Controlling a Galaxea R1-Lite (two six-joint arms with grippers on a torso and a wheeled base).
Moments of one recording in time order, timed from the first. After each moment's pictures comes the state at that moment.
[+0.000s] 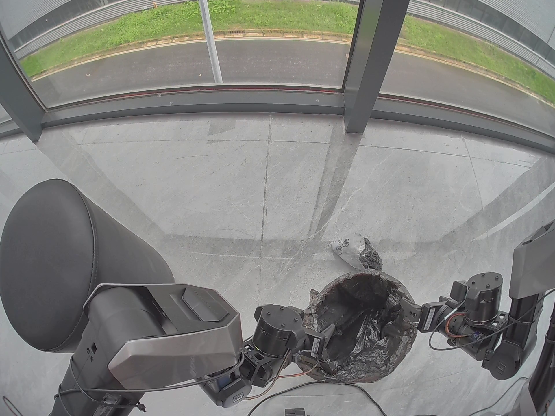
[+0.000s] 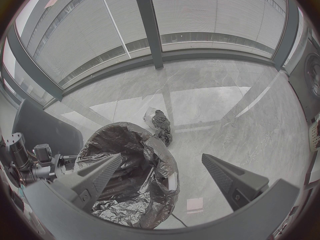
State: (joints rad) left arm -0.83 2.49 -0.87 -1.20 0.14 -0.23; right arm 0.35 2.10 -0.05 -1.55 -0.21 0.34
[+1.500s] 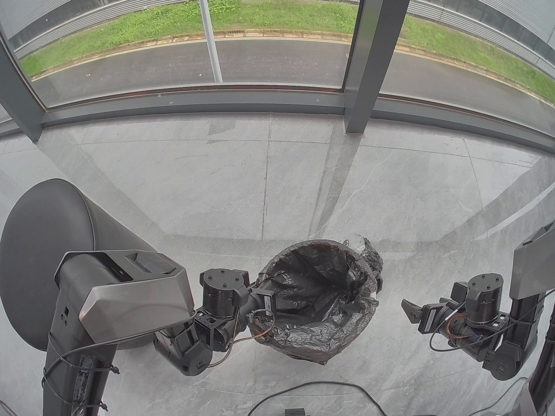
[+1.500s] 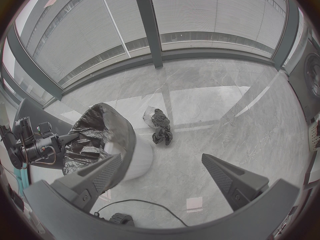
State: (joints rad) left arm -0.60 2.45 -0.83 -1.31 0.14 -0.24; right arm 0.35 2.10 -0.04 -1.55 -0.21 0.34
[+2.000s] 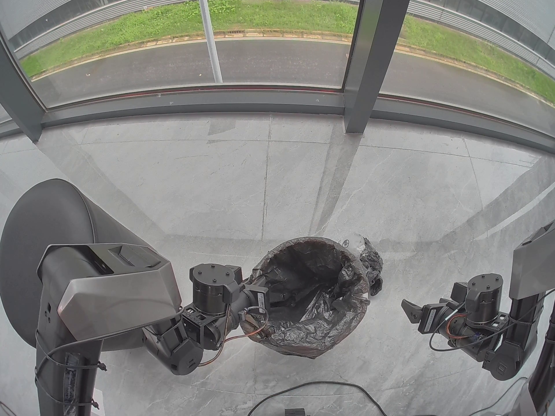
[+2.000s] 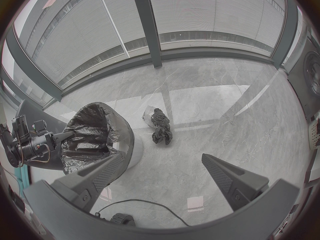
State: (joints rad) left arm -0.58 2.38 -0.77 -1.31 0.14 -0.23; right arm 0.35 2.11 -0.04 -1.55 -0.21 0.35
